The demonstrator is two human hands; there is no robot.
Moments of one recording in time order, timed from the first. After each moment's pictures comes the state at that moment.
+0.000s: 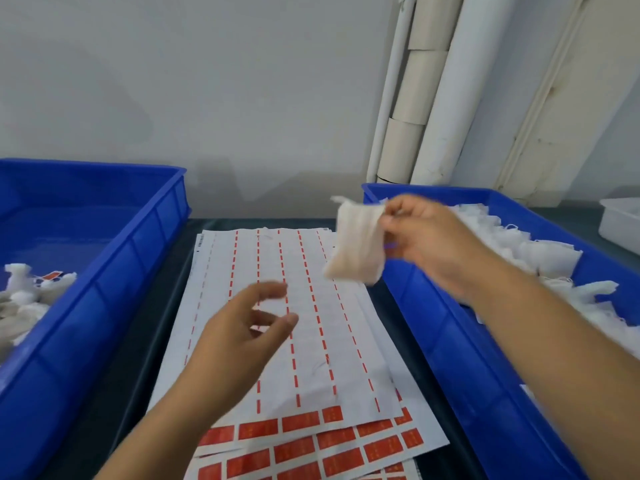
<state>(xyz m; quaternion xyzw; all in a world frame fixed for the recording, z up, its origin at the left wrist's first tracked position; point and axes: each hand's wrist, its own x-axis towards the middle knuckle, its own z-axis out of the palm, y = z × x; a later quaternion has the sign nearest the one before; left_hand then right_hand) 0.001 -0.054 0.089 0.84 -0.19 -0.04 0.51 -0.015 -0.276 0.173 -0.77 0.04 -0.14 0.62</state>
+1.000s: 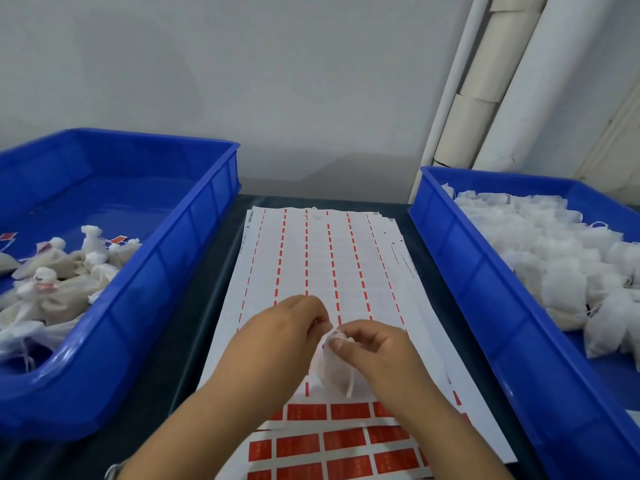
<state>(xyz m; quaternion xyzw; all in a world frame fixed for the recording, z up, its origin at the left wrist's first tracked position) 0.012 -0.036 0.055 0.92 -0.26 0.10 0.28 -0.030 -0.182 0.031 -0.83 0.07 -0.03 0.55</state>
